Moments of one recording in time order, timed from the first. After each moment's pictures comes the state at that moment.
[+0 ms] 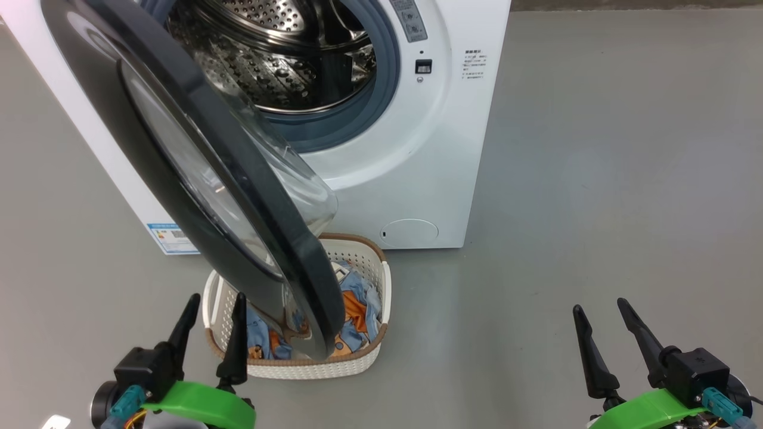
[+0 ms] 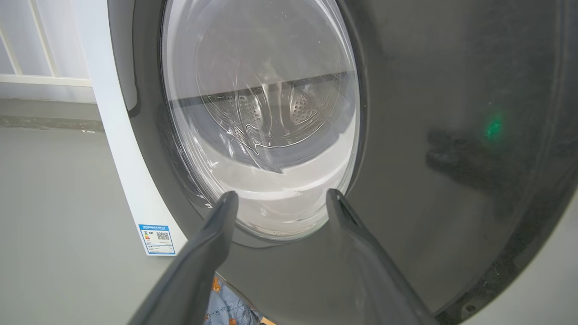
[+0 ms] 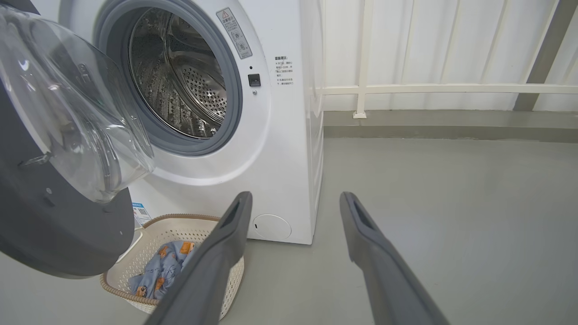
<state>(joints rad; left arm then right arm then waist) -0.17 0.04 -0.13 0.34 -0.26 -0.11 -0.25 0.00 -0.05 -0.06 0.12 0.12 0.13 -0.22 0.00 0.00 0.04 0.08</state>
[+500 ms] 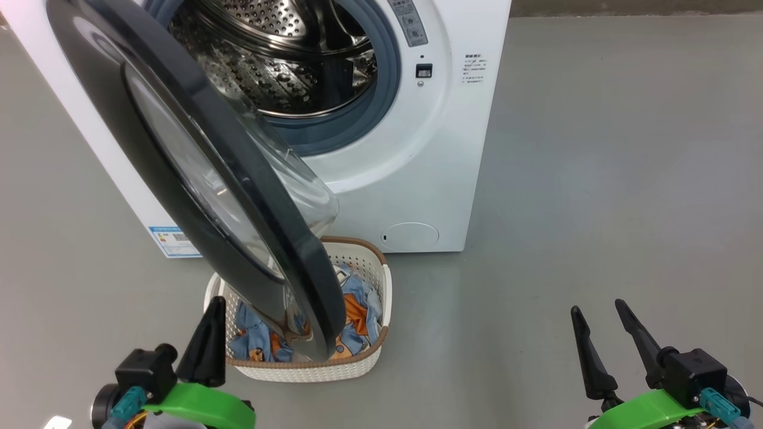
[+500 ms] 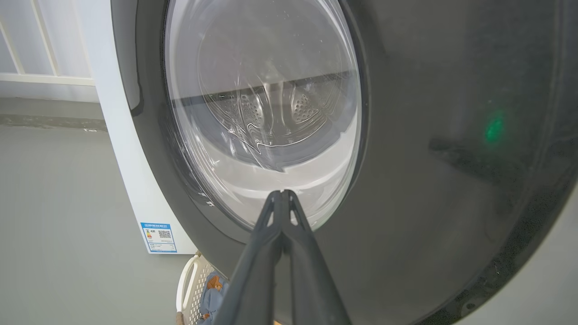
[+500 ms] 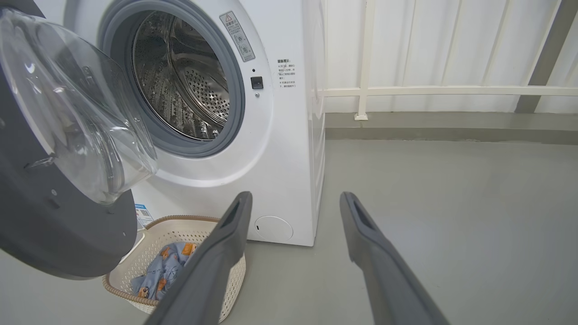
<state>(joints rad) -0.17 0.03 -0.13 0.36 -0.26 -0.11 -0.25 0.00 -0.05 -0.06 0.12 0.12 0.13 -0.22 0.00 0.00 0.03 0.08</state>
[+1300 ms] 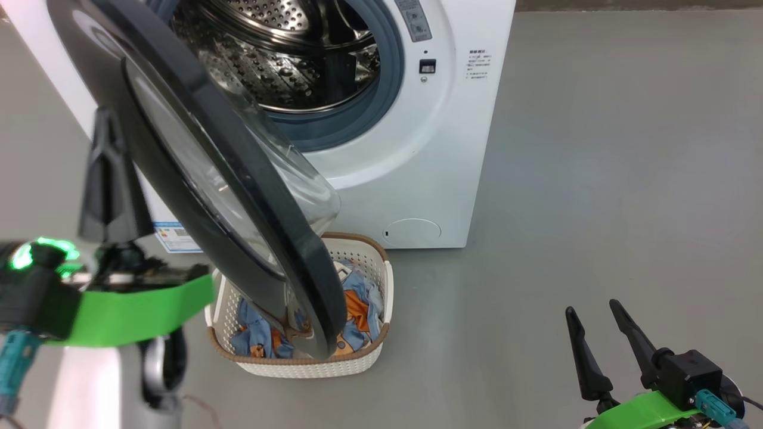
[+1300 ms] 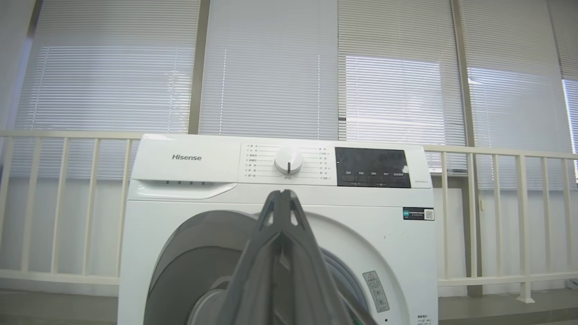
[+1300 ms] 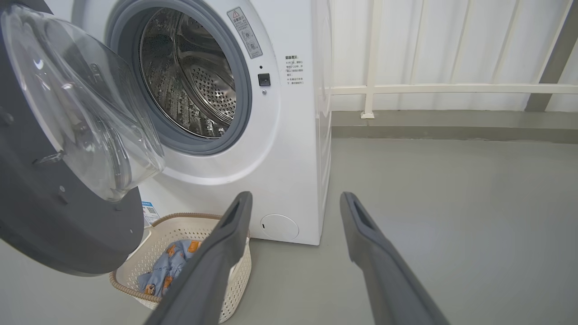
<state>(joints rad) -0.35 0.03 -0.03 -0.11 -0.22 0.00 -0.26 0.00 -0.05 -0.04 0.12 0.13 0.13 -0.23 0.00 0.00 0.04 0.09</state>
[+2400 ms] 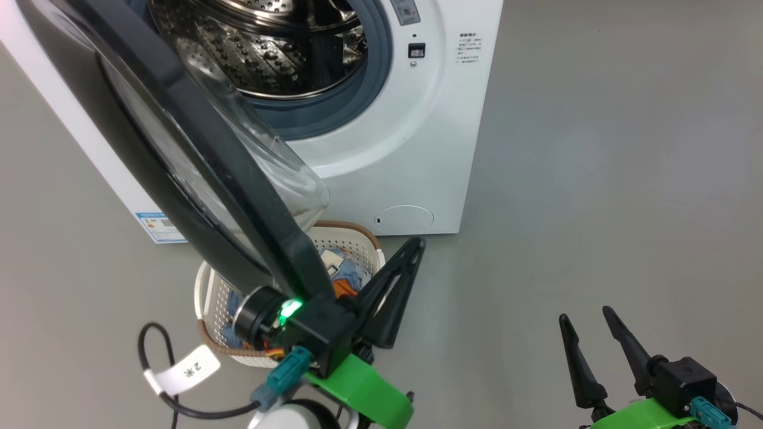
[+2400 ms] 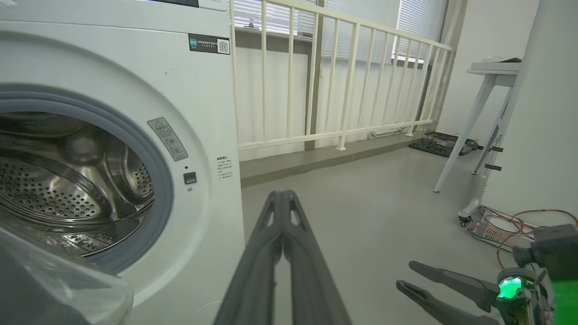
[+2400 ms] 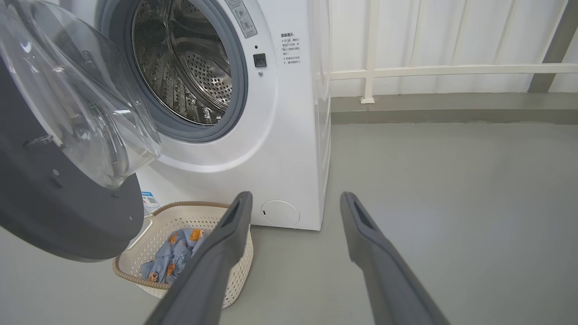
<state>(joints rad) -0.33 0.10 -0.71 -0.18 -0.34 0.12 0.04 0.02 -0.05 -0.02 0.12 0.14 0.13 -0.24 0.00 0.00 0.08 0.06</state>
